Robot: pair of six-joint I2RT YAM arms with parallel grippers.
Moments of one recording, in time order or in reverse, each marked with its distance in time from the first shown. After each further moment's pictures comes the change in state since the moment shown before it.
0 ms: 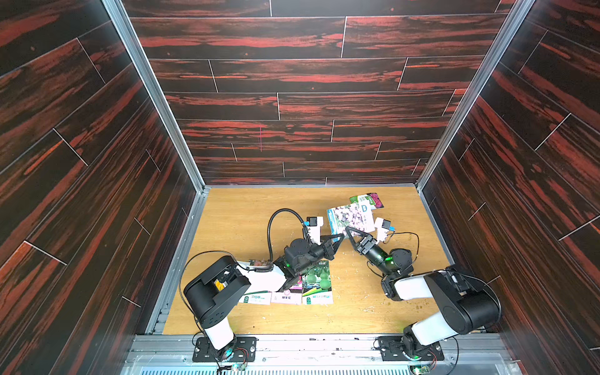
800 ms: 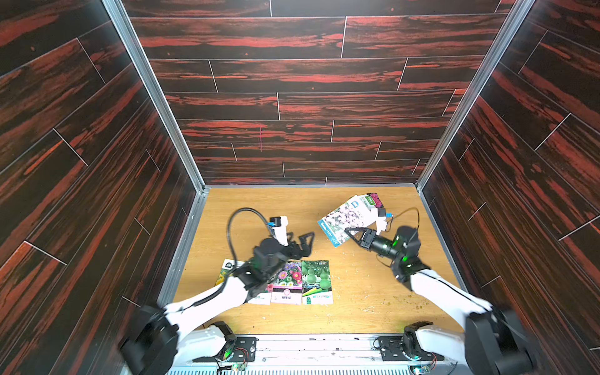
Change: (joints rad) left arm 0.154 -0.588 -0.158 -0.649 -0.190 0.202; right arm -0.092 -0.397 0.301 -1.149 -0.318 -0.358
